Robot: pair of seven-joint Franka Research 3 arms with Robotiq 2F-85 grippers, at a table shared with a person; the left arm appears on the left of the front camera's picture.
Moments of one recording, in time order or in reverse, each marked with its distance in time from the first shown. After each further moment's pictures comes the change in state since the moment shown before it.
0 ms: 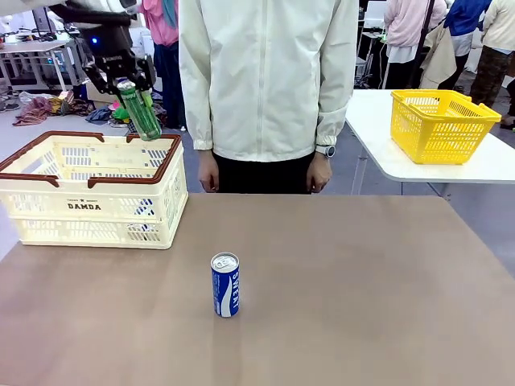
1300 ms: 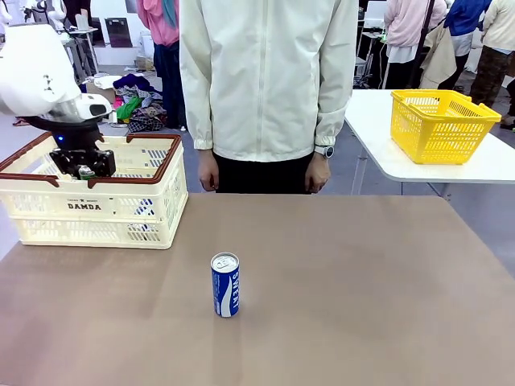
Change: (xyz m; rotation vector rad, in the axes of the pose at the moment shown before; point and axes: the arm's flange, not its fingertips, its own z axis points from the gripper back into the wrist) left arm -0.095 0.105 -0.145 0.141 0.132 0.032; right arm 0.000 0.000 0.000 0.000 0.000 0.000
